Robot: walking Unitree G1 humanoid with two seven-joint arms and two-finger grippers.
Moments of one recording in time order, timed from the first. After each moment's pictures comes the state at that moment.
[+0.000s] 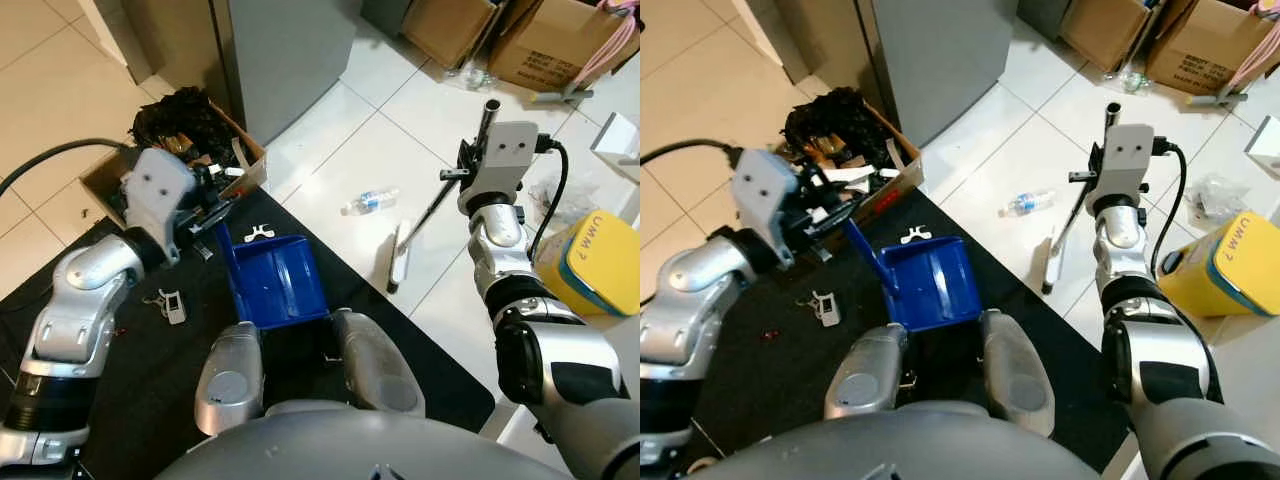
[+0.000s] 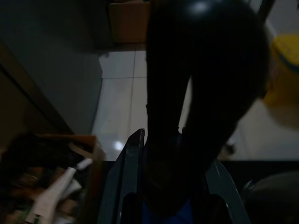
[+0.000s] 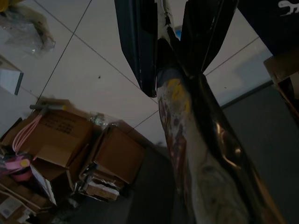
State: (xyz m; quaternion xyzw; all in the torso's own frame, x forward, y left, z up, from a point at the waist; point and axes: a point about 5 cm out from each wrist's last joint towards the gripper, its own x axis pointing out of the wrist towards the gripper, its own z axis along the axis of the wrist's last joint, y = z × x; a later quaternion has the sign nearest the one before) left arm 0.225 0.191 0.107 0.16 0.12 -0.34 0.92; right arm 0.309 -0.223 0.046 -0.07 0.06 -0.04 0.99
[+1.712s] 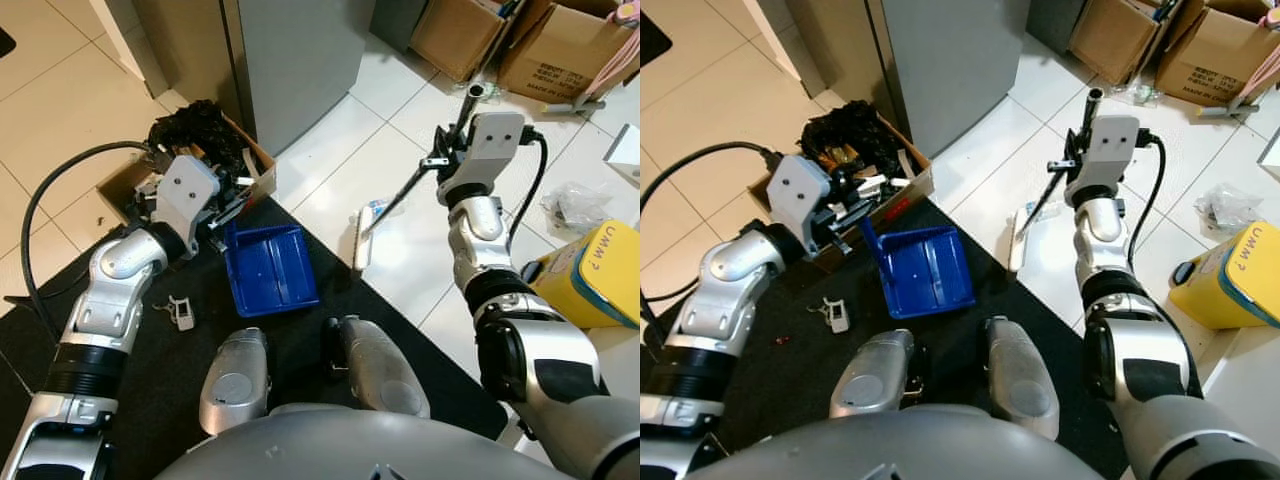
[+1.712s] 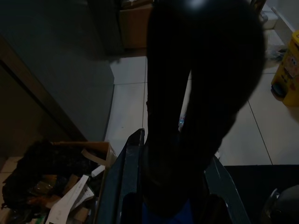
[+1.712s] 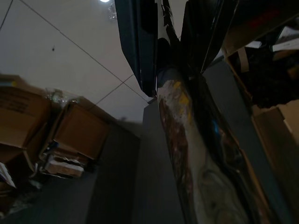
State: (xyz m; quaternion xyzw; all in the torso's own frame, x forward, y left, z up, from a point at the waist) left arm 0.245 0.182 0.078 0.13 0.10 -0.33 0.93; right arm 0.317 -0.192 0.054 -0.02 0.02 0.01 1.00
